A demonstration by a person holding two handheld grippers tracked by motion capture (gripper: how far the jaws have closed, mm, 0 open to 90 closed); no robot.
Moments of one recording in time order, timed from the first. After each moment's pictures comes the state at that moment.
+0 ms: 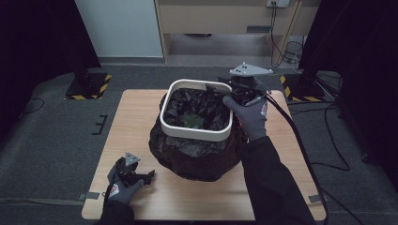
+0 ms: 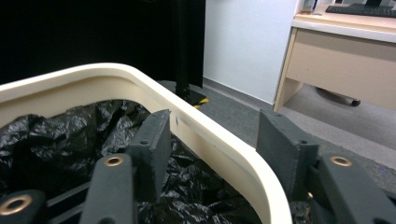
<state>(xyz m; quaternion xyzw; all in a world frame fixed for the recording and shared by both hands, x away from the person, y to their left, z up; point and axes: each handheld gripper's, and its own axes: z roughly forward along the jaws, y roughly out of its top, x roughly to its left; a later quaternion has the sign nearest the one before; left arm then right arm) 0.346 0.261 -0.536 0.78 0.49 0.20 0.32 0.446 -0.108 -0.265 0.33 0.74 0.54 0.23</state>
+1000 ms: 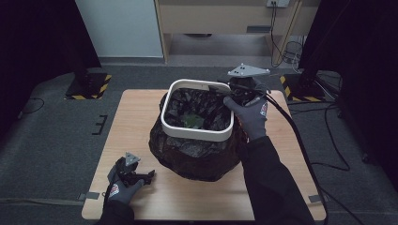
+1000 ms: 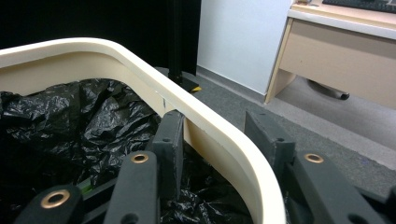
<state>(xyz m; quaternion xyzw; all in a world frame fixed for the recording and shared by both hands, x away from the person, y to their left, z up) 0.346 0.261 -0.536 0.78 0.49 0.20 0.32 0.448 -0.108 -0.268 0.33 0.75 0.51 0.24</state>
